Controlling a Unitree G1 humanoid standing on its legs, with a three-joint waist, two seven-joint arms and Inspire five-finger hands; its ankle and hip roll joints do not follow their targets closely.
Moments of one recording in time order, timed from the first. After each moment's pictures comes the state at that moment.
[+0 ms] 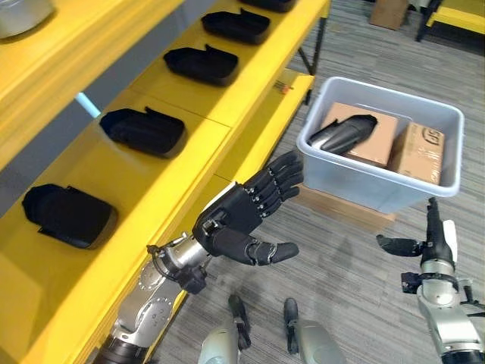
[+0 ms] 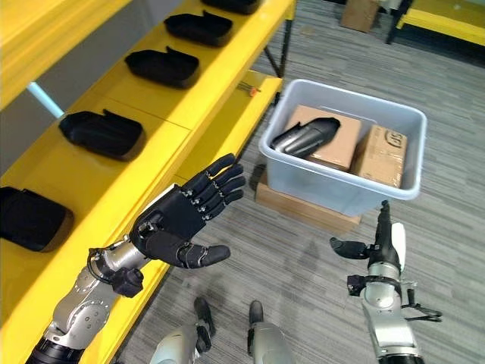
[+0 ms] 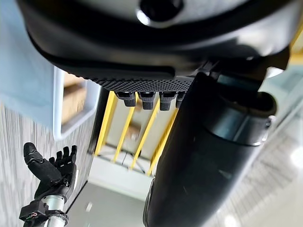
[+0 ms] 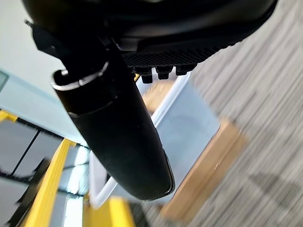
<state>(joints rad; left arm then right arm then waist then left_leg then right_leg) -0.01 0.48 -0.17 -0.29 -0.84 -0.03 -0.60 0.03 -0.51 -0.08 0.11 0.08 0.15 -0.33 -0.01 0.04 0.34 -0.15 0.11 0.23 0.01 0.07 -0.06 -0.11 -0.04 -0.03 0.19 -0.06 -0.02</state>
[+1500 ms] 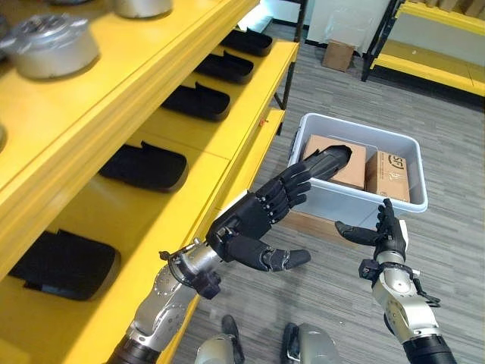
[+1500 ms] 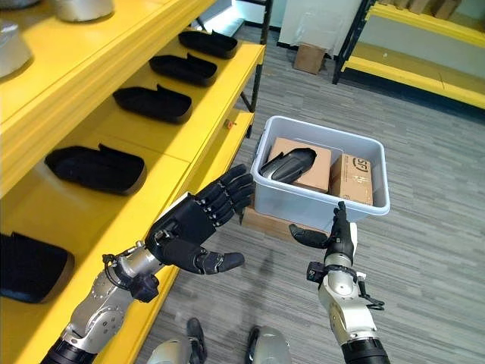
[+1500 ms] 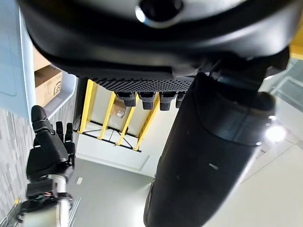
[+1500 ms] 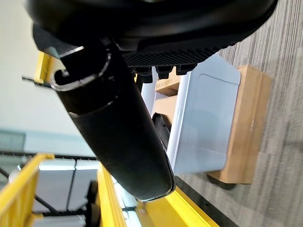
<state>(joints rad) -0.08 0.49 -0.31 -0.25 -0.74 -0.13 -0.52 -0.09 -0.38 0.06 0.12 0.40 0.08 -0.44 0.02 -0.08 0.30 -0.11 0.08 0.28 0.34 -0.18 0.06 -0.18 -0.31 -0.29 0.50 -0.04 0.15</state>
